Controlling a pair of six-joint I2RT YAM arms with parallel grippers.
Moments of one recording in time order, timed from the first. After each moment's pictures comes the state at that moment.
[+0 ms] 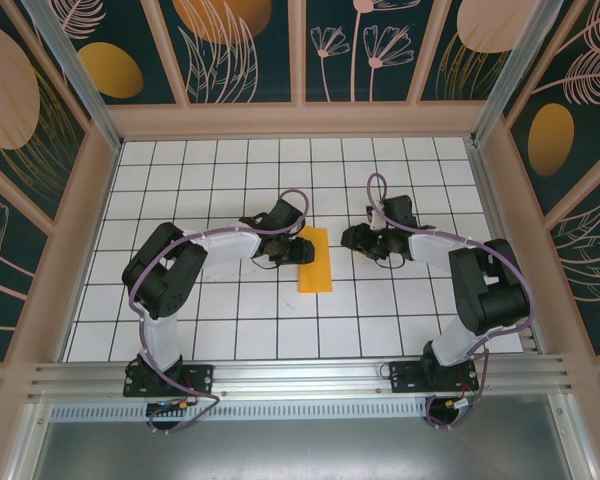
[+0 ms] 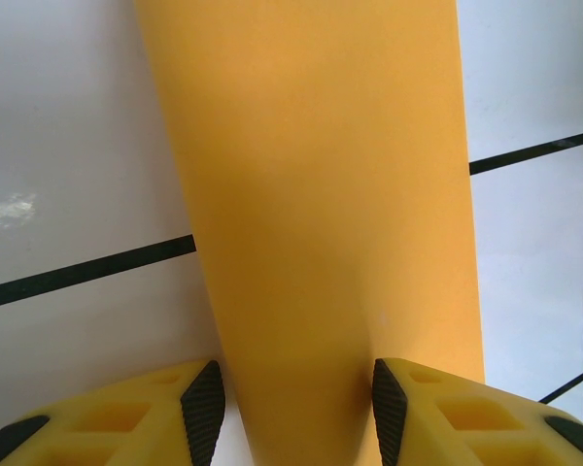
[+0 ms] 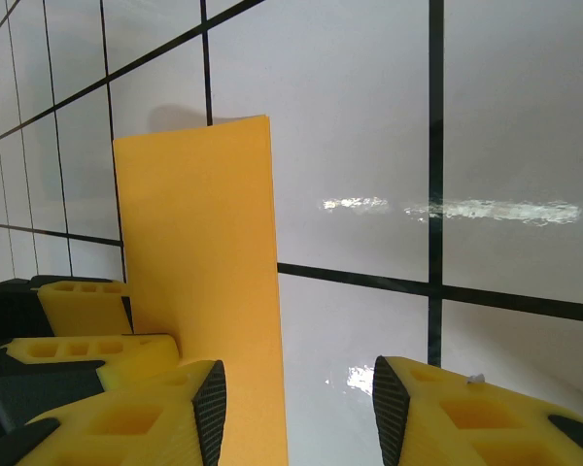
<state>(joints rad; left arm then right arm) -0.71 1.93 1.14 -0.29 0.23 -0.66 0.30 1.62 0.77 -0.09 -0.55 0.56</state>
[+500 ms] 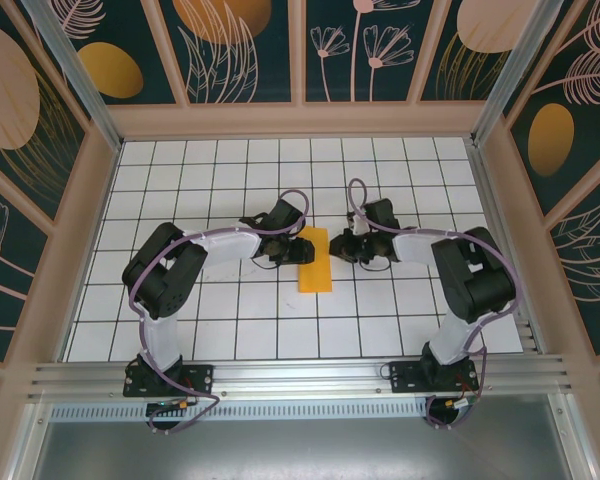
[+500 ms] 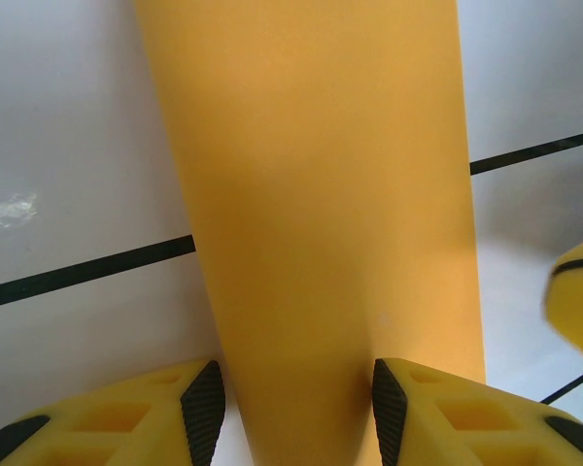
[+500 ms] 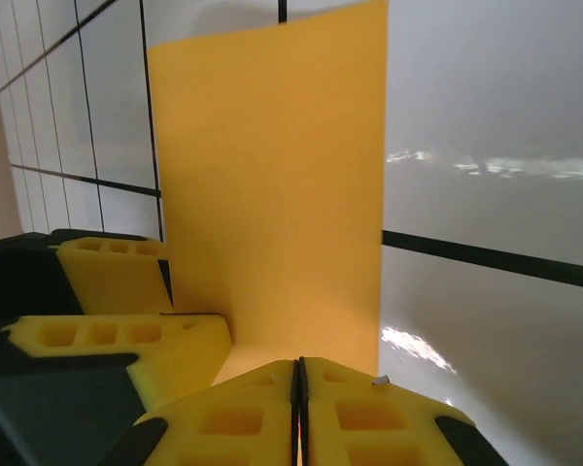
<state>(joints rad) -0.71 1.93 1.14 -0.29 0.22 -0.66 0.40 1.74 0.80 -0.01 -0.64 0.63</state>
